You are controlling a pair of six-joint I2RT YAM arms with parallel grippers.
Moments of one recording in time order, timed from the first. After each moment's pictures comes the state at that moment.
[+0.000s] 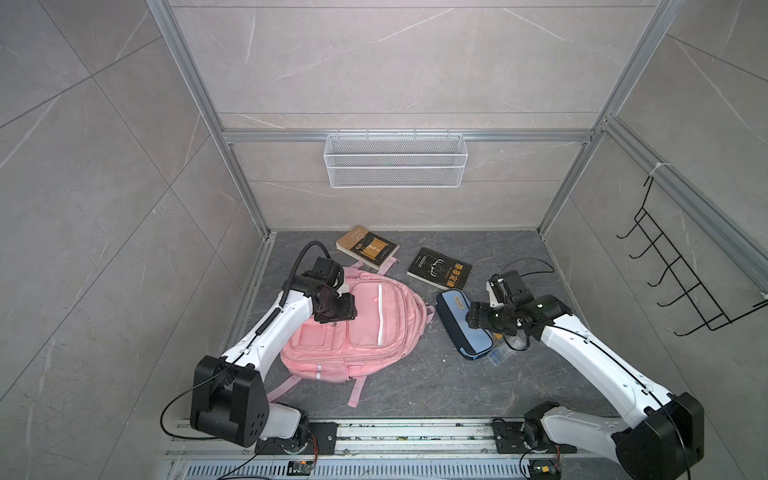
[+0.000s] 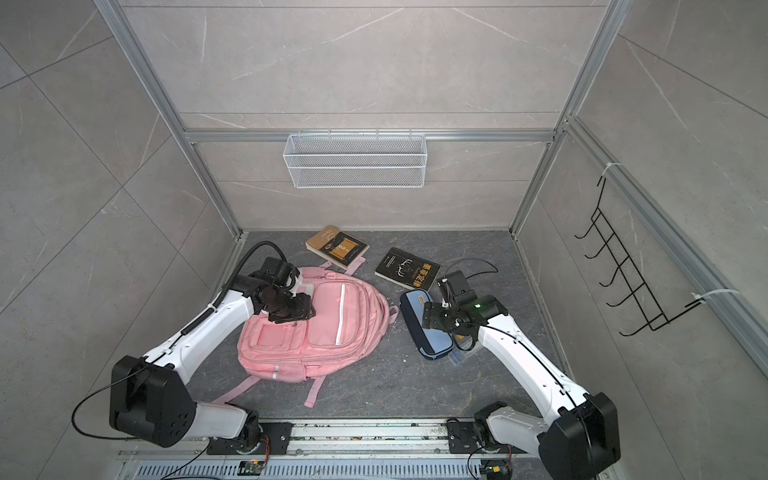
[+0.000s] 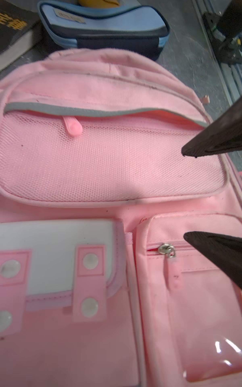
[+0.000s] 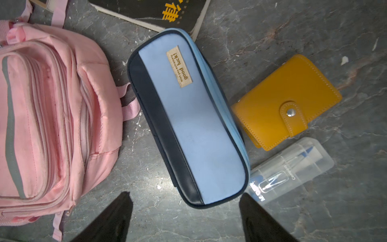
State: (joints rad) left arm -0.36 1.38 1.13 -0.94 0.15 -0.33; right arm 0.38 1.20 0.98 -0.87 -0.03 0.50
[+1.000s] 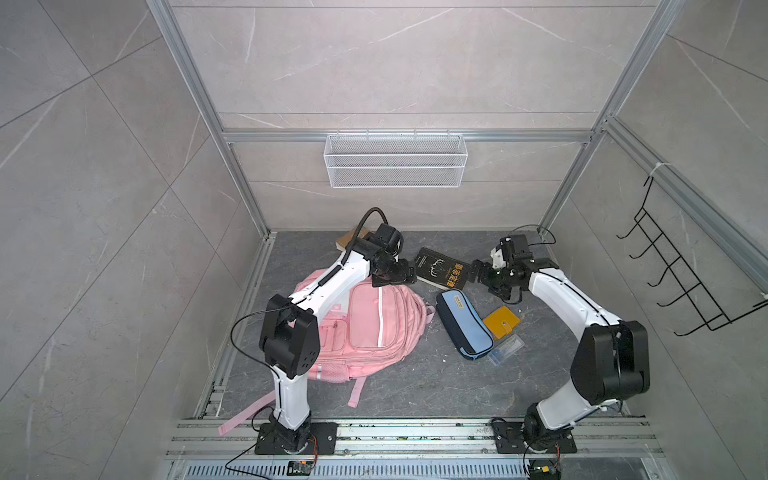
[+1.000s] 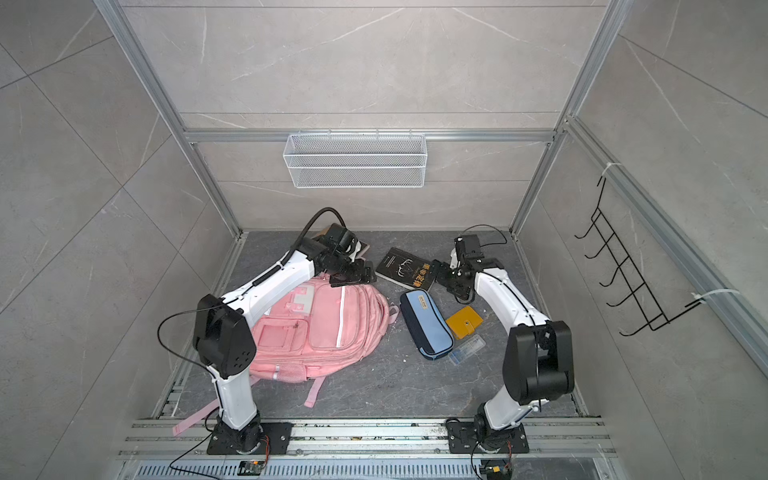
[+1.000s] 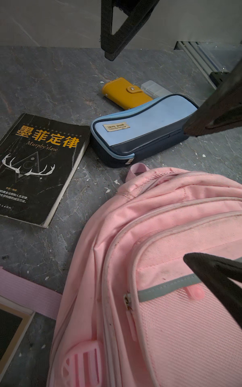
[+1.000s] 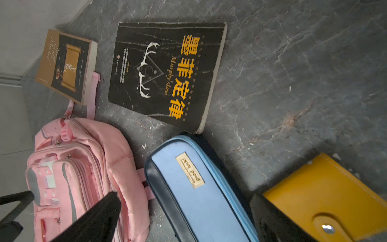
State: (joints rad) left arm -0.59 1.94 1.77 -0.88 0.22 -0.50; right arm 0.10 1.66 1.29 -0.66 -0.28 0.50
